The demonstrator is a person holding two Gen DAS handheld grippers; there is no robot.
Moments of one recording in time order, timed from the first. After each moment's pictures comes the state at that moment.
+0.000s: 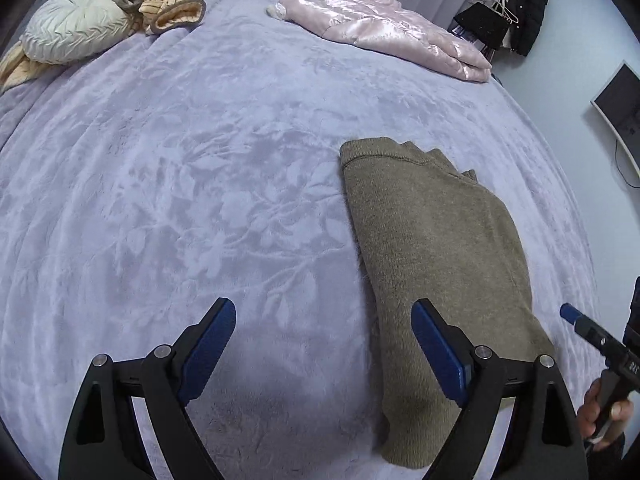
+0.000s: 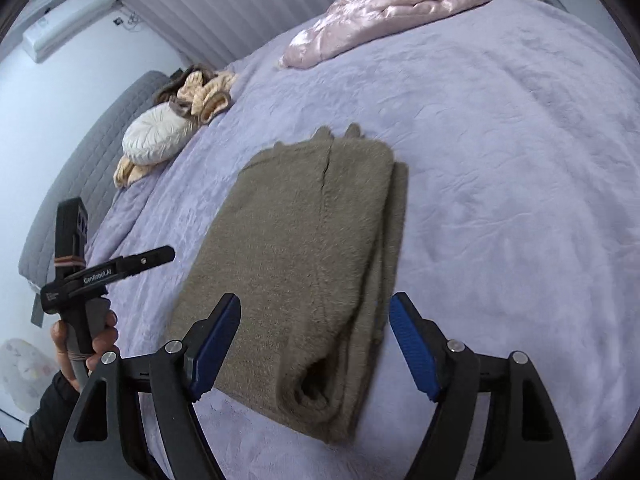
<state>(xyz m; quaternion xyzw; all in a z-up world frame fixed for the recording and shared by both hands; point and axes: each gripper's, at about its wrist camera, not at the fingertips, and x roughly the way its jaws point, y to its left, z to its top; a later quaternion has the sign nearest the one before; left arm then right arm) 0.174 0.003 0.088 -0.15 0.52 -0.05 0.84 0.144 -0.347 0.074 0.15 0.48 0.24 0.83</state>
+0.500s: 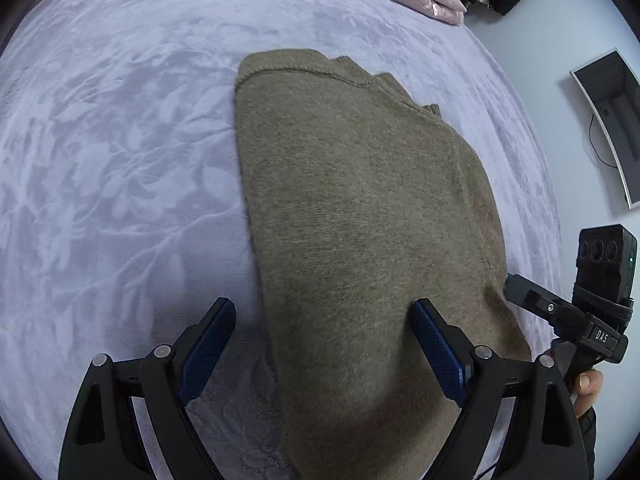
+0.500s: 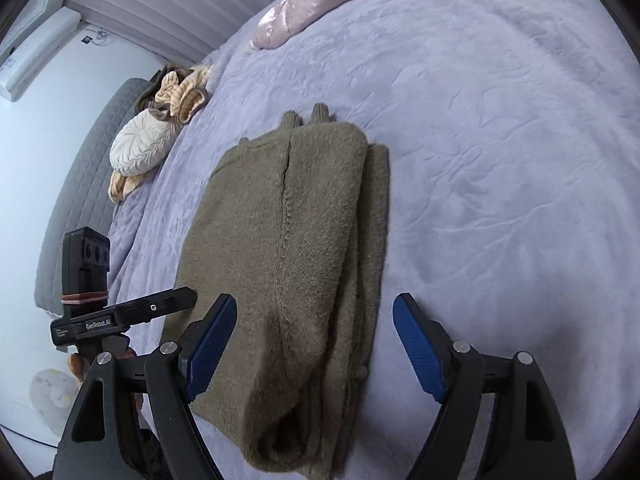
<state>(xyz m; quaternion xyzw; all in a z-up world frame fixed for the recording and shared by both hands) 0.224 -0.064 0.038 -0.19 0.60 -0.15 0.76 0.205 -0.342 0.030 0.20 0.55 0.25 0.77</state>
